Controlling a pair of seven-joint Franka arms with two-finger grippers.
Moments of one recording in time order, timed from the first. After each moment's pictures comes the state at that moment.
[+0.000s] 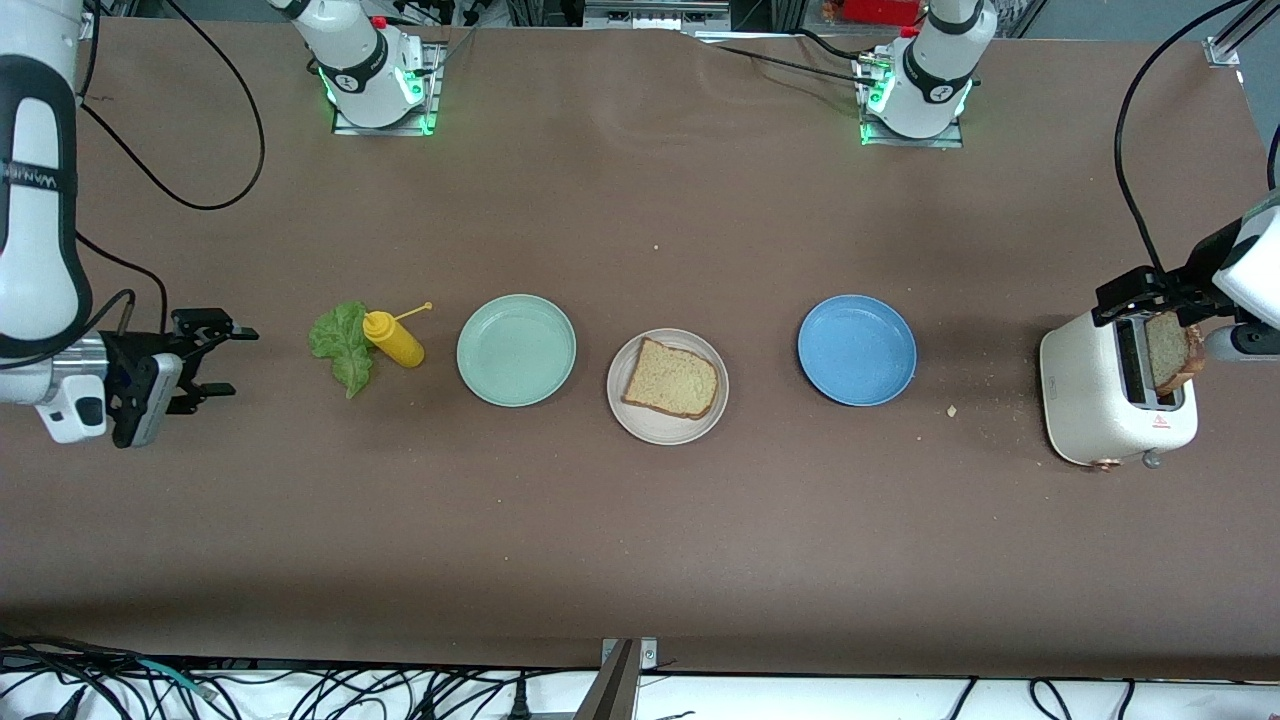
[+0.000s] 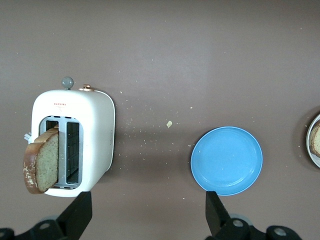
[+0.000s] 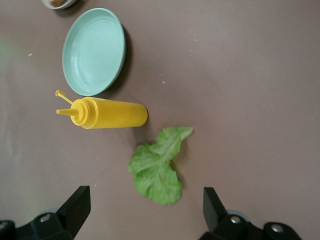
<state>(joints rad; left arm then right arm) -0.04 0.16 0.09 -1.52 -0.01 1.65 0.03 0.00 0.52 -0.23 -1.46 0.41 1.58 -1.13</state>
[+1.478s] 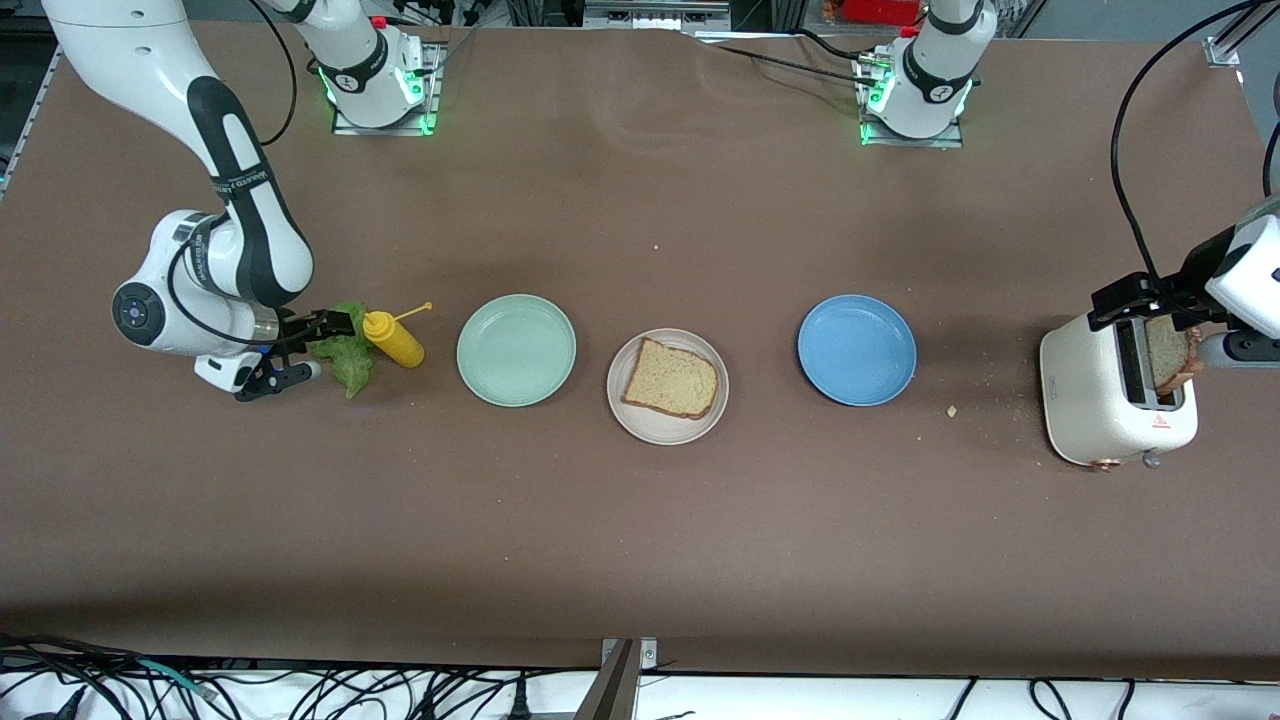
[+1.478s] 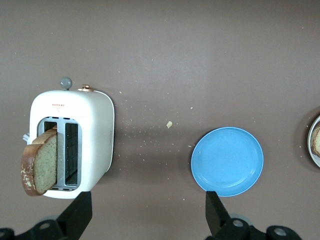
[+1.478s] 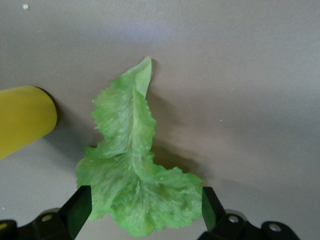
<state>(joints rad) -0.04 0.17 0.09 -1.52 -0.01 1.66 0.03 0.17 0.45 -0.20 -2.07 0.23 2.24 -0.51</state>
